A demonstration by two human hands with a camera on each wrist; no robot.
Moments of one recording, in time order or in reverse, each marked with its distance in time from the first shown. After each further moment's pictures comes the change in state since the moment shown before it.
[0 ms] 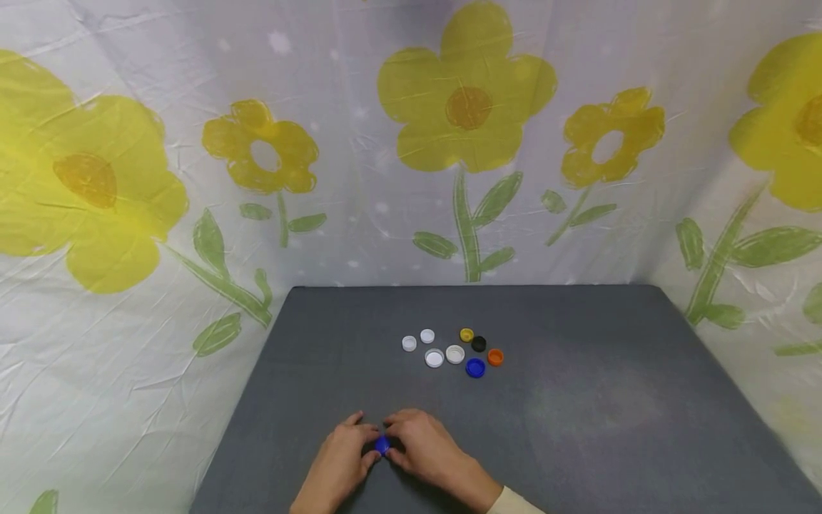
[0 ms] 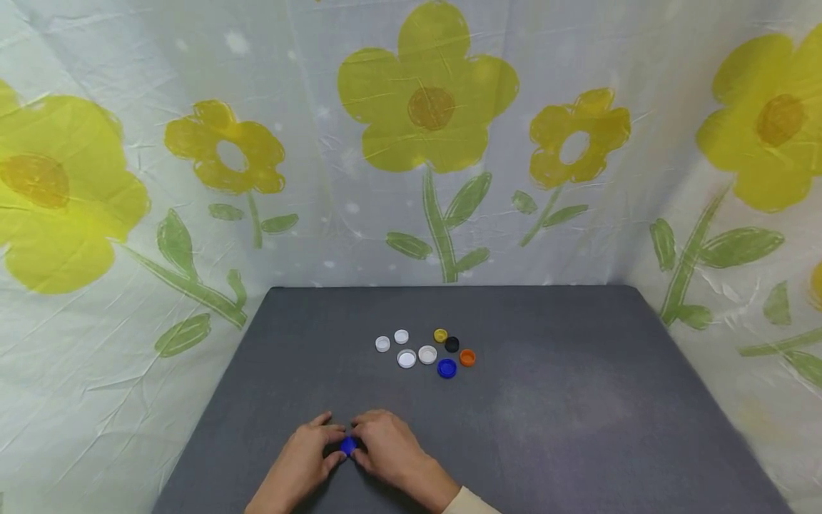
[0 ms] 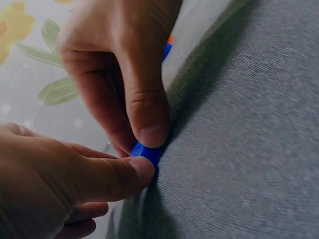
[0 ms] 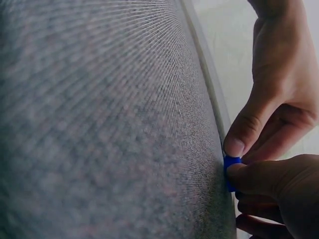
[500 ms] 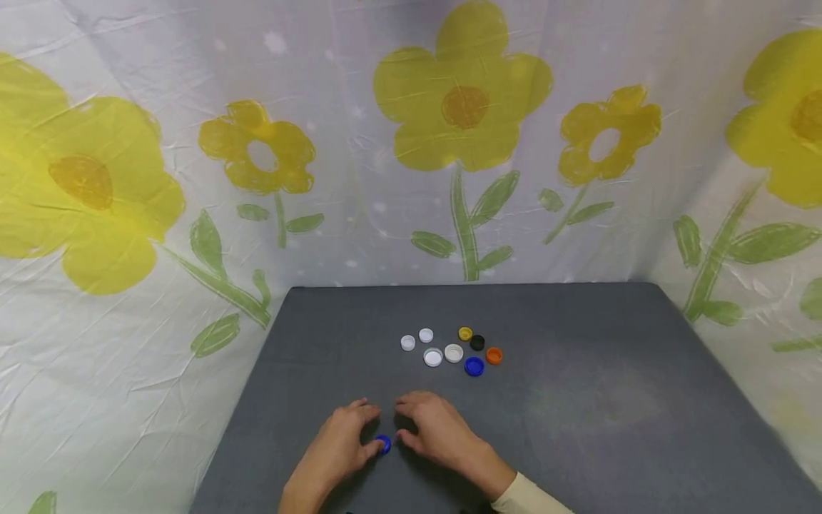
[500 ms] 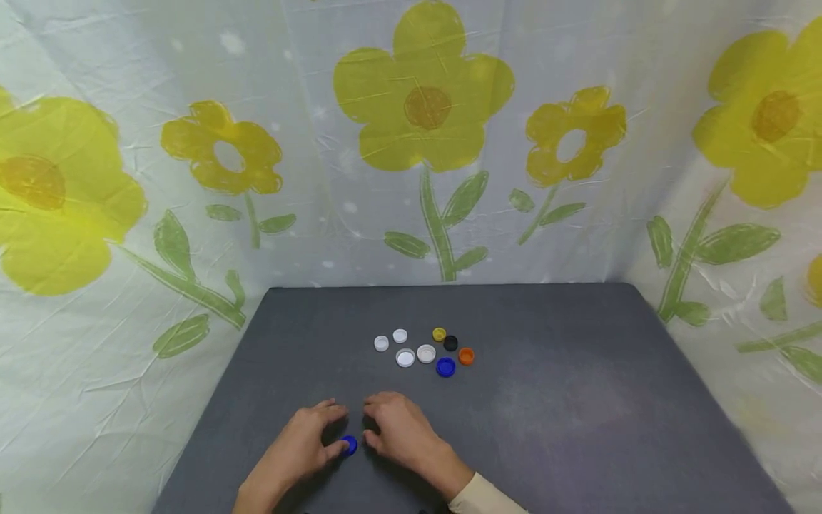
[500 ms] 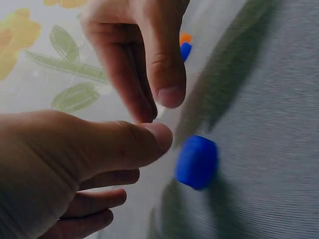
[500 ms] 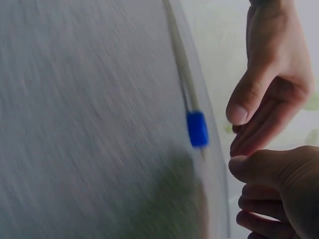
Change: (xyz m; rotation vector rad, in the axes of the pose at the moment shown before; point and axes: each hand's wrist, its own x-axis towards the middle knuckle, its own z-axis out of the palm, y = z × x) left_hand 0.018 -0.002 -0.014 0.016 0.072 0.072; right_hand 0.001 0.021 -0.026 -0.015 0.008 0.048
